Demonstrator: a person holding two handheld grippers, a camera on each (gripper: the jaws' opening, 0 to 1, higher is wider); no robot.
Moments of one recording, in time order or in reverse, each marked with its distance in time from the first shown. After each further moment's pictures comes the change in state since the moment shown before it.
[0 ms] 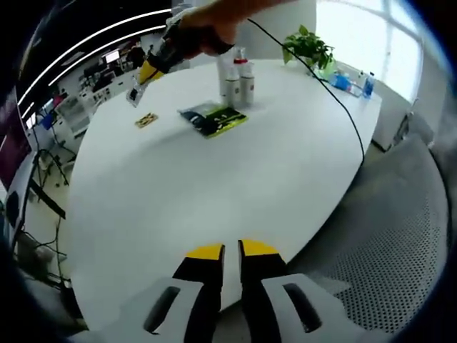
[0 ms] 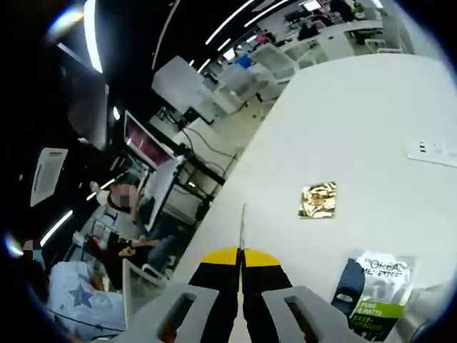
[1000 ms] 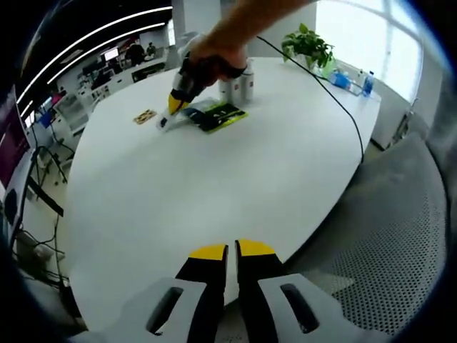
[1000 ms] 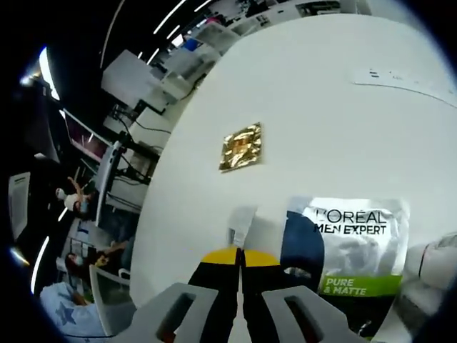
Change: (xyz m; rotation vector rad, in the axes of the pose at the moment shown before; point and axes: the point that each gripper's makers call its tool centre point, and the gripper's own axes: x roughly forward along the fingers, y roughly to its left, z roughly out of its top) left arm 0.000 0.000 -0.004 0.001 0.010 -0.009; right arm 0.016 -0.086 -0.058 0.151 0.094 -0.240
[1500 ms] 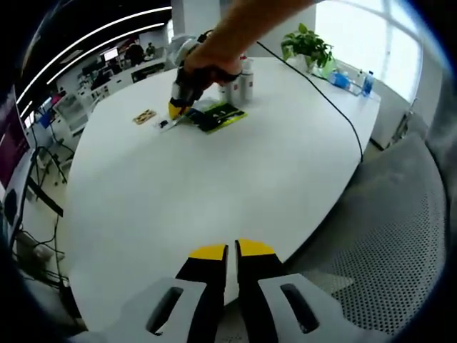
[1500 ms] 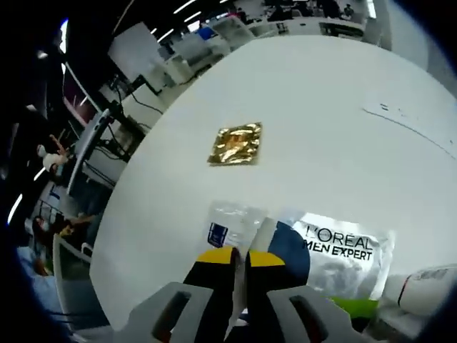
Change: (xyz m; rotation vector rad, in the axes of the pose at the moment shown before) left arm 0.000 0.000 0.000 0.001 0.000 -0.001; right arm 0.011 -0.014 0.002 -0.232 0.002 -0.165
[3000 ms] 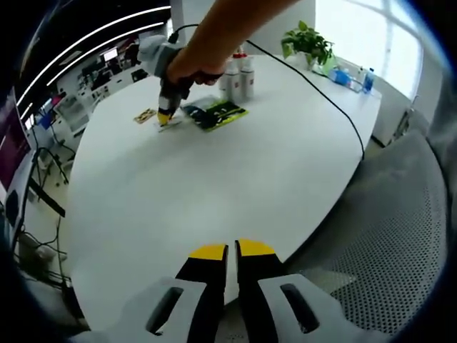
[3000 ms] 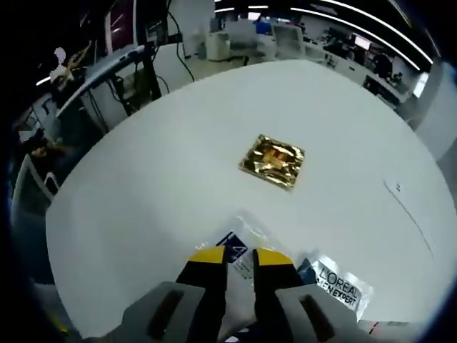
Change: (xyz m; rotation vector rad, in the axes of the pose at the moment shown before) left arm -0.001 0.002 -0.003 0.009 0.012 0.010; right arm 0.018 0.009 0.014 -0.368 0.003 -0.155
